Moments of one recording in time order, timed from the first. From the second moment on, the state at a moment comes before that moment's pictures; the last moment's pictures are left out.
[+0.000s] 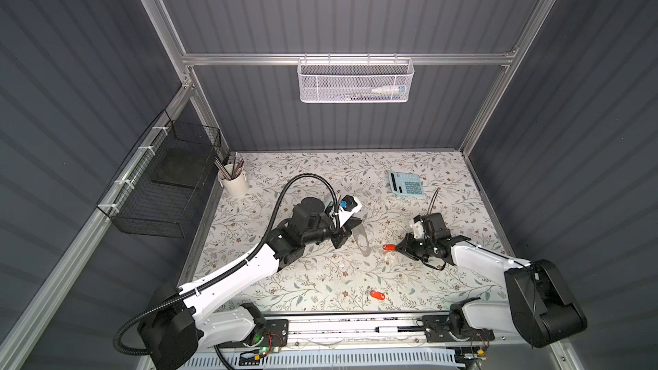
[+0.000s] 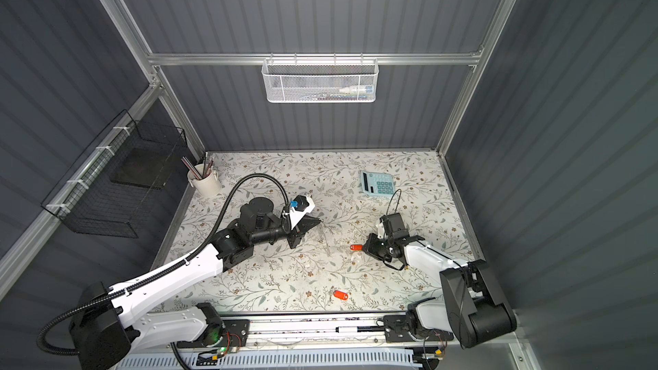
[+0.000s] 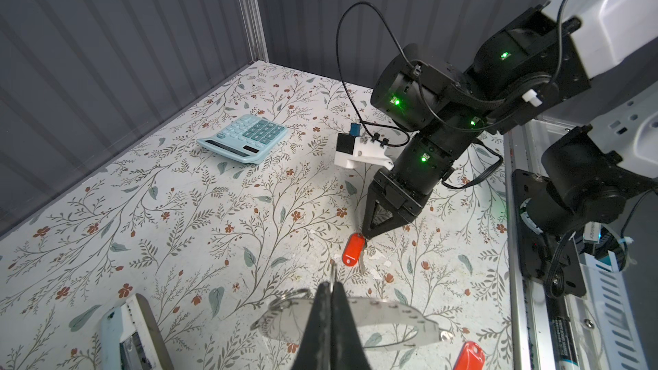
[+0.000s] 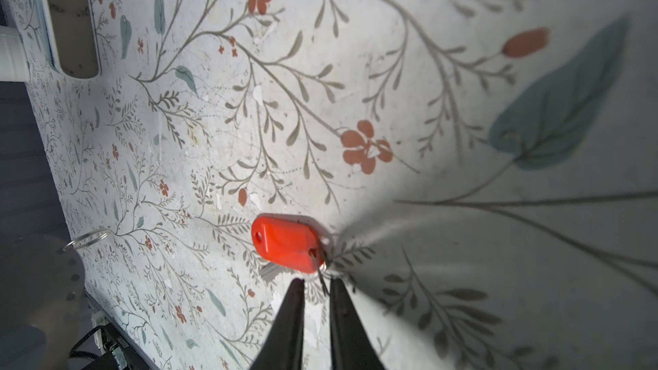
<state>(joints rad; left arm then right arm) -0.82 1.19 0.84 -0.01 0.34 0.15 0.27 1.32 0.48 -0.20 -0.39 0.63</state>
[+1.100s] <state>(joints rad) -0.82 1.19 0.84 -0.01 0.33 0.16 0.27 1.20 0.44 -0.14 -0.40 0.62</state>
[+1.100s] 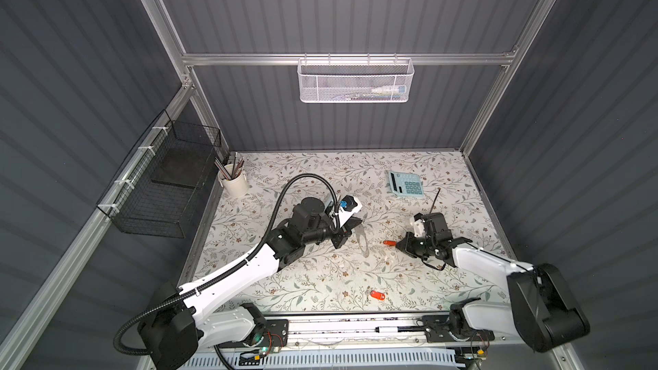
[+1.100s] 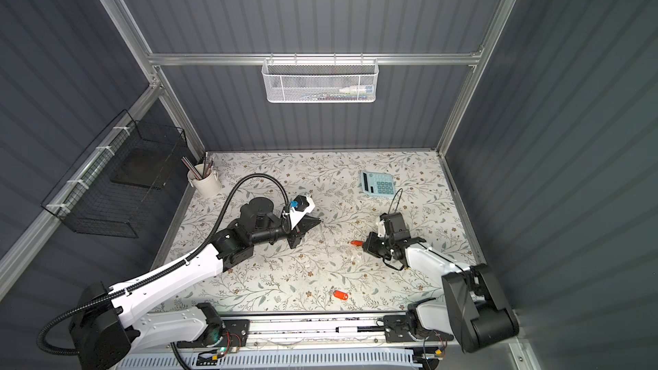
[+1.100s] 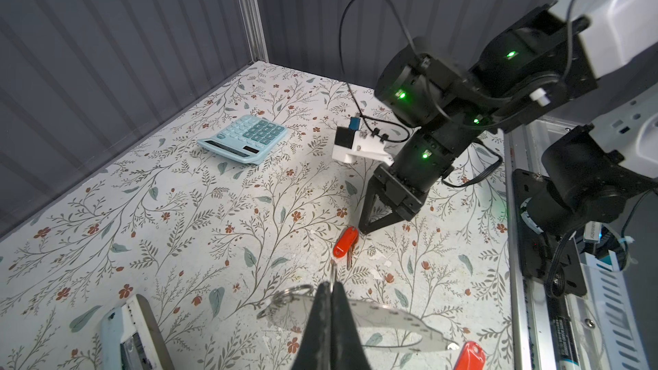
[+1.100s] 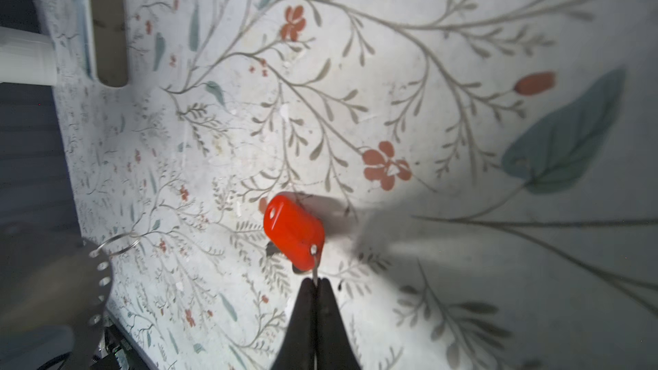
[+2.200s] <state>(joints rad) -0.84 1.22 0.84 -0.04 0.34 0.18 0.60 0.87 0.57 0.00 -0.47 0.33</state>
